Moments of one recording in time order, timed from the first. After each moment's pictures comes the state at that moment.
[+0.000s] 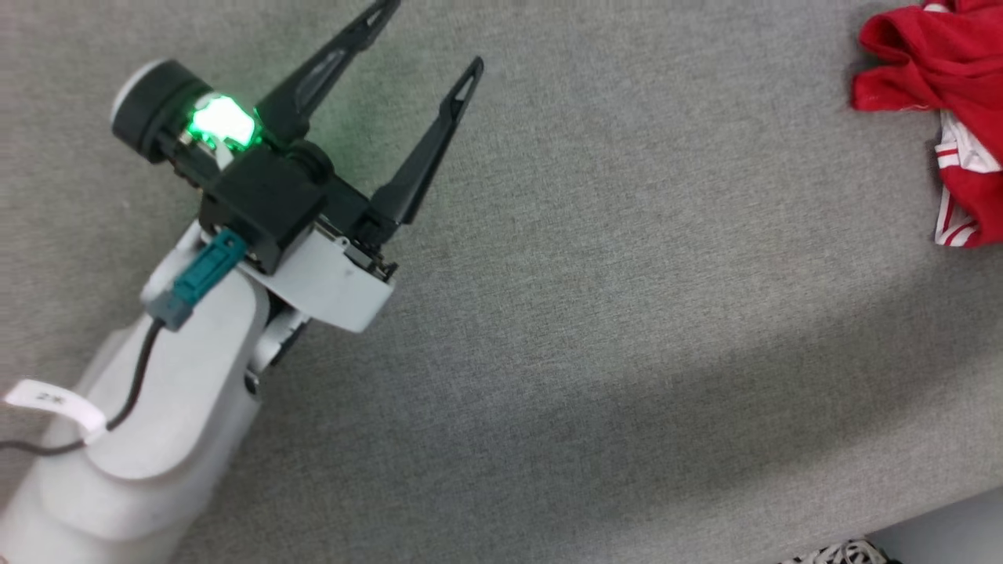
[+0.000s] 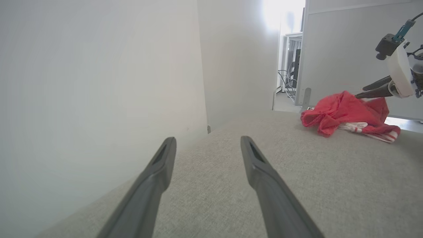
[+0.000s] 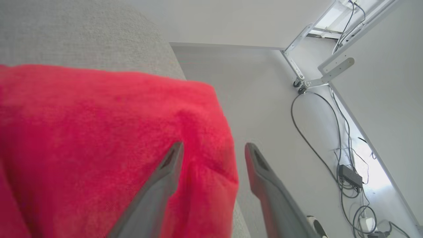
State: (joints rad) left arm -0.82 0.48 -0.53 0.08 -0.28 -0.13 -0.26; right arm -1.06 -0.60 0.18 1.14 0.44 0.13 -0.09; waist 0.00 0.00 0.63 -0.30
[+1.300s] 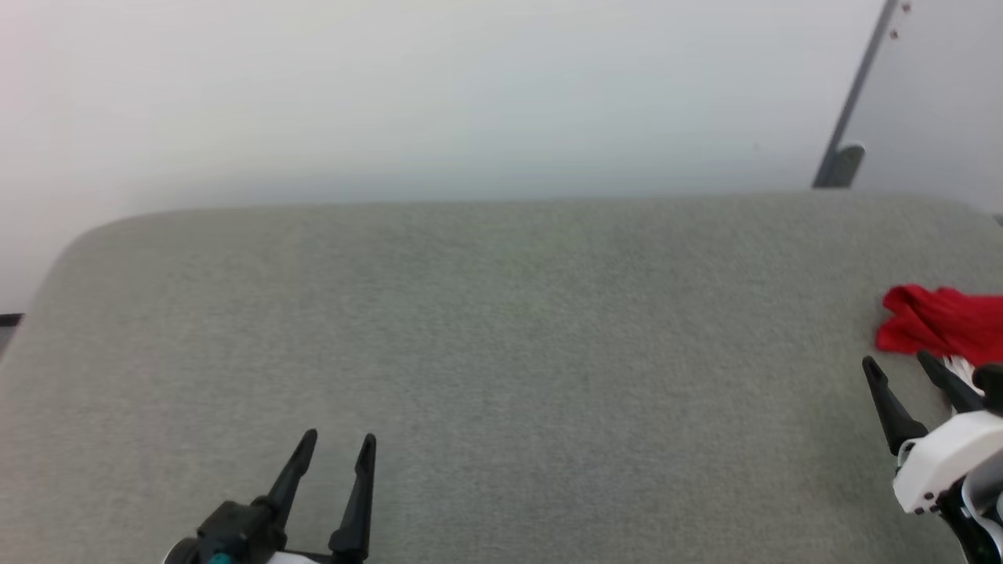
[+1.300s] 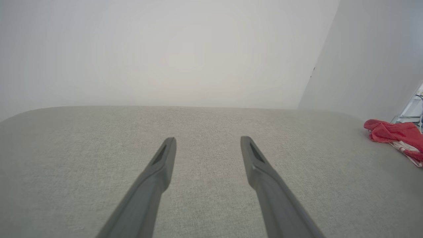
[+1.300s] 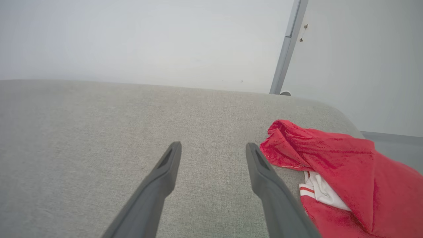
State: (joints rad) left arm 0.02 0.15 -0.11 0.18 -0.26 -0.13 -0.26; right arm -0.45 -0.51 0.47 0.75 0.66 0.13 -0.26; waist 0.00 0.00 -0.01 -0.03
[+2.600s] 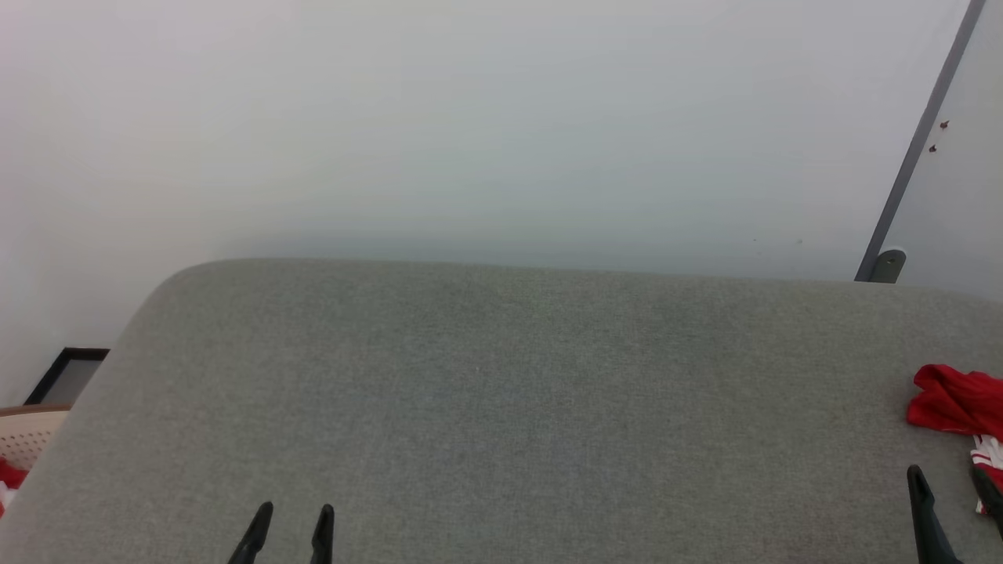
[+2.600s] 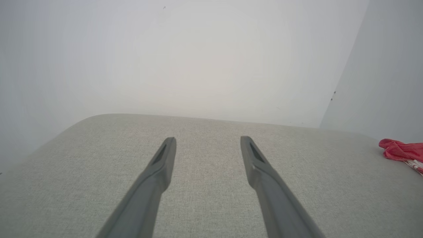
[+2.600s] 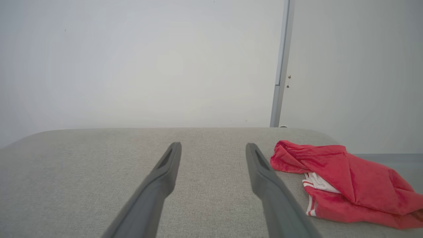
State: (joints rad) left arm 0.25 0.18 -0.05 0.02 -0.29 -0.13 -0.26; right arm 0.19 -0.25 -0.11 0.02 0.34 0.13 -0.13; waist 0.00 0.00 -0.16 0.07
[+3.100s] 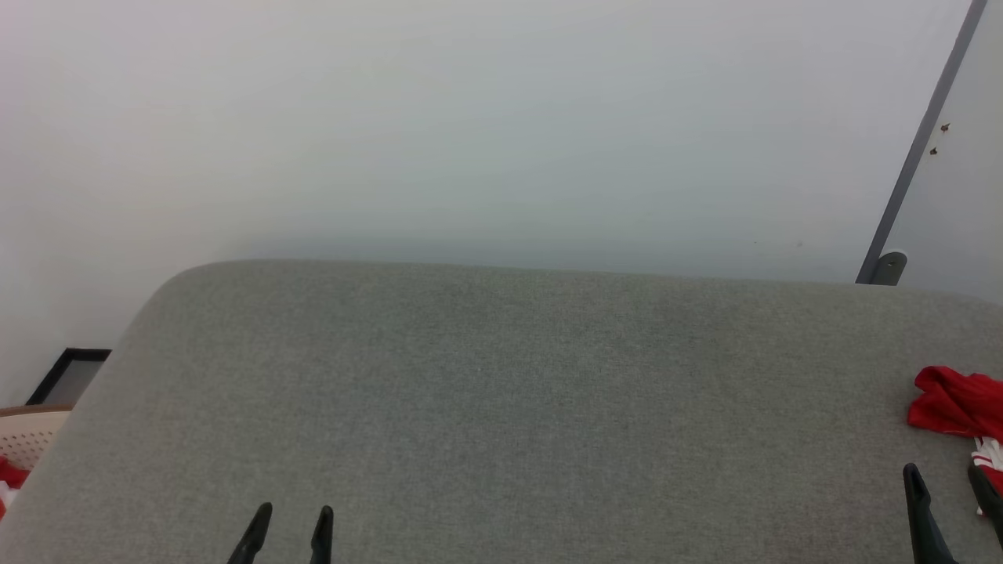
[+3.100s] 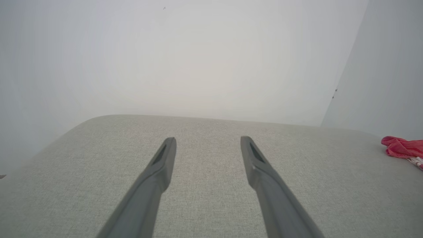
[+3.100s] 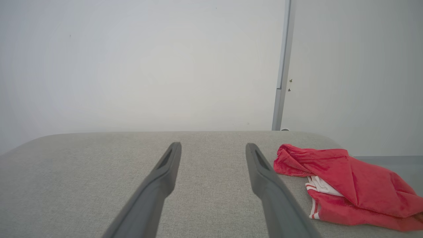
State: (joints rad) left arm 0.25 0.19 -0.05 0.02 -0.28 -0.13 -0.26; right arm 0.21 -0.22 -0.13 -0.04 0.32 0.13 -0.10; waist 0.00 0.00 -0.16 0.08
